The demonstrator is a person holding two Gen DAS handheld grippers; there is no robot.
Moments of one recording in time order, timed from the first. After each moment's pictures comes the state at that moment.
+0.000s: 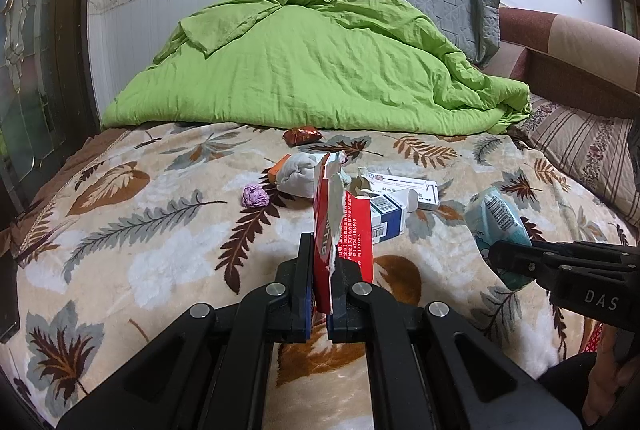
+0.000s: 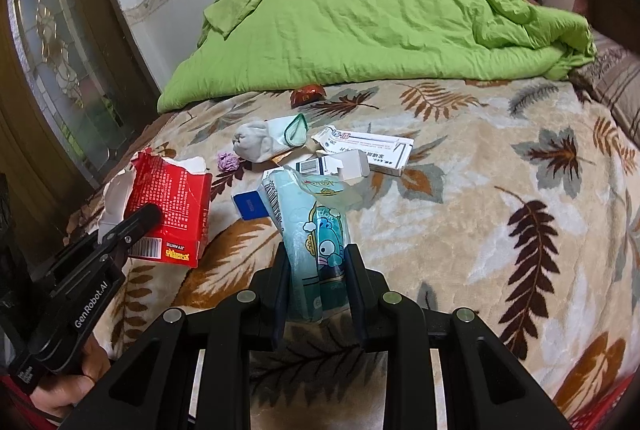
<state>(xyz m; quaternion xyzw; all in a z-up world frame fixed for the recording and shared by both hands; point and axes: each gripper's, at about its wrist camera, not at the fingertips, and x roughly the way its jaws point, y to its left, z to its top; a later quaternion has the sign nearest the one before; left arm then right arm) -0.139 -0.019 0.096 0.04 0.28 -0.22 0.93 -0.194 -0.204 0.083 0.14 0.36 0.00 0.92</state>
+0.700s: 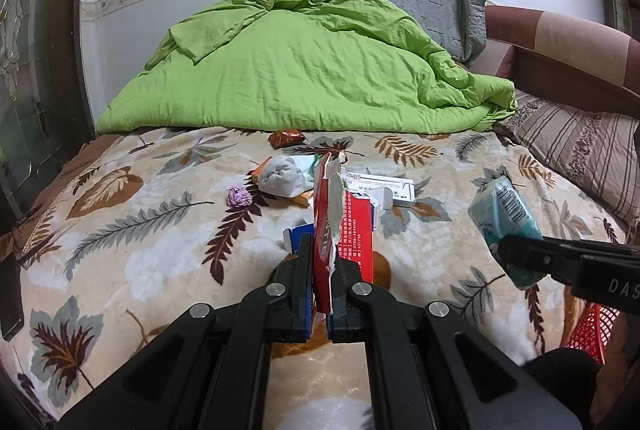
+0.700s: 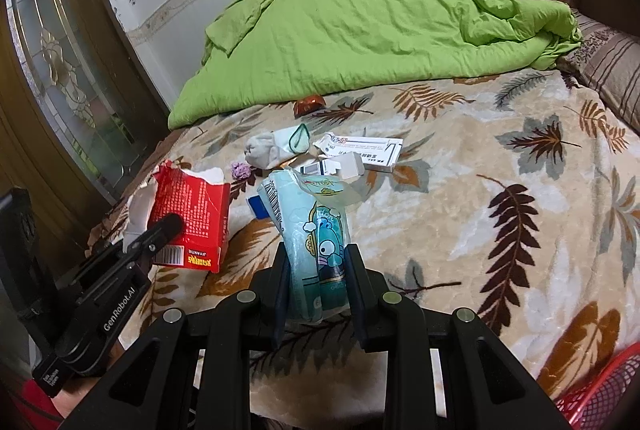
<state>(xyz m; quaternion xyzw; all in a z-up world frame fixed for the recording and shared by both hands) -0.165 -0.032 0.110 0.05 0.27 -0.23 0.93 -0.233 -0.214 0.104 0.17 0.34 0.00 0.92</state>
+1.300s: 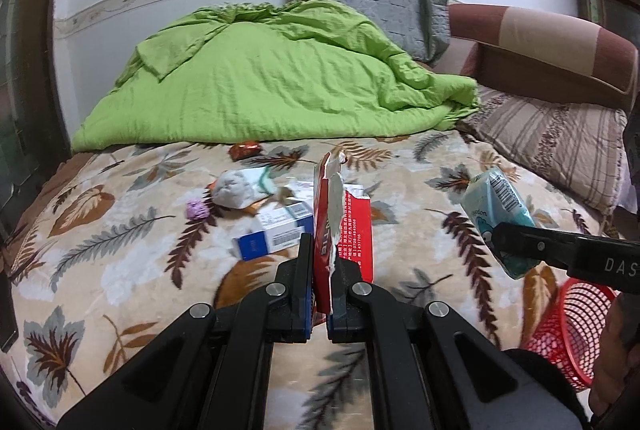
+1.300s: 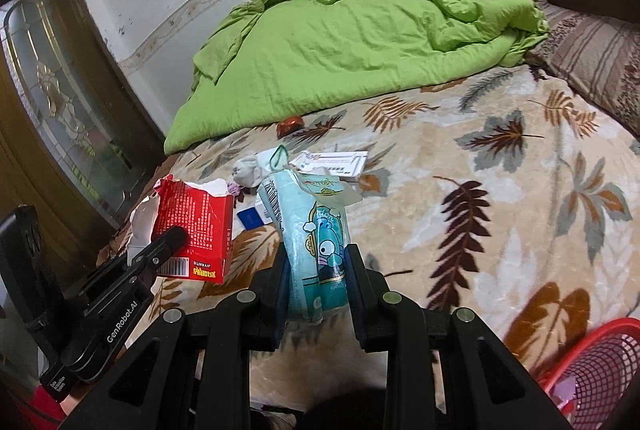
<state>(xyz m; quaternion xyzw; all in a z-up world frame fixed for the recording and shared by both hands) -0.203 -0.066 0.127 0.06 0.26 -0.29 0.92 -0.281 -0.251 0.121 0.21 0.31 -0.02 0.93</state>
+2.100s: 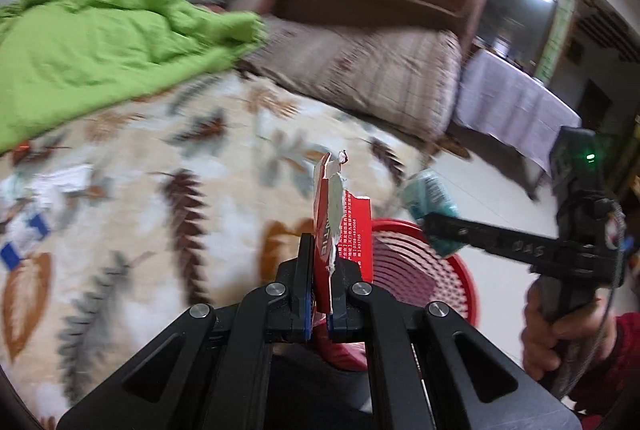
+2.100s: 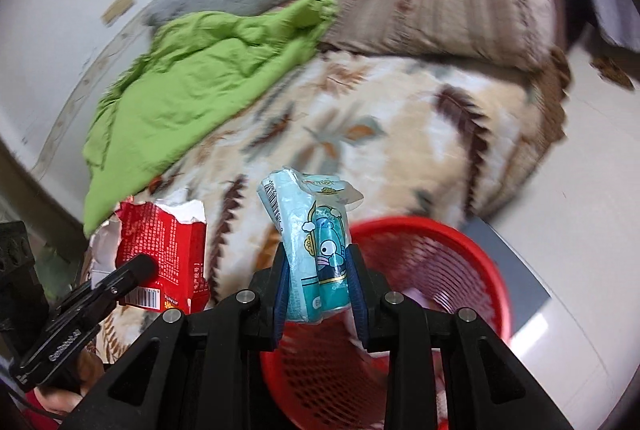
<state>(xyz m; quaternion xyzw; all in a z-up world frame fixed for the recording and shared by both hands) -0.327 -0.235 0.127 0.11 0.34 -0.57 0.74 -0.493 -0.398 0.096 0.34 0.29 -0.23 0.86</state>
